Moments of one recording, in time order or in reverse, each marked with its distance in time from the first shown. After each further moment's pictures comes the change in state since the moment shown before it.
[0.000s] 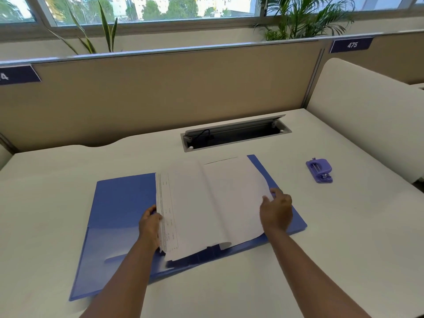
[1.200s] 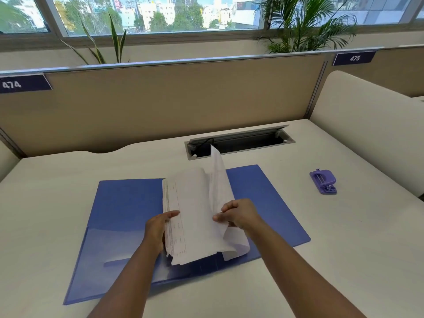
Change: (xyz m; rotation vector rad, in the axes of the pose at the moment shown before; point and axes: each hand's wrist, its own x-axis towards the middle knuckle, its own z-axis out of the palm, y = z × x) left_hand -0.029 0.024 0.010 -0.006 -0.139 -0.039; right_hand -0.029 -0.069 0.000 0.394 -0.833 0.111
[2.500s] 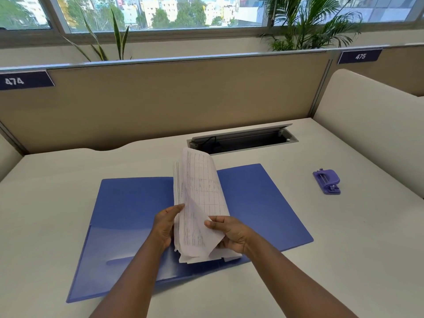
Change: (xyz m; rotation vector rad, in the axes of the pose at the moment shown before) left_hand -0.004 0.004 0.012 -0.046 -0.123 0.061; right_hand 0.008 0.033 0.029 0.381 -0.380 0.216
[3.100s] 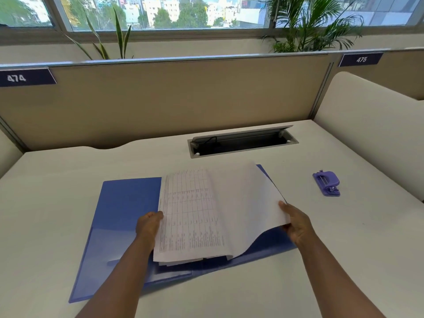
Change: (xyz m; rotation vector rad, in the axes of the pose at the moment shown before) left_hand 0.027 -0.006 -0.041 0.251 0.318 -0.054; right_hand -0.017 -0.013 -0.139 0.339 0.652 -0.299
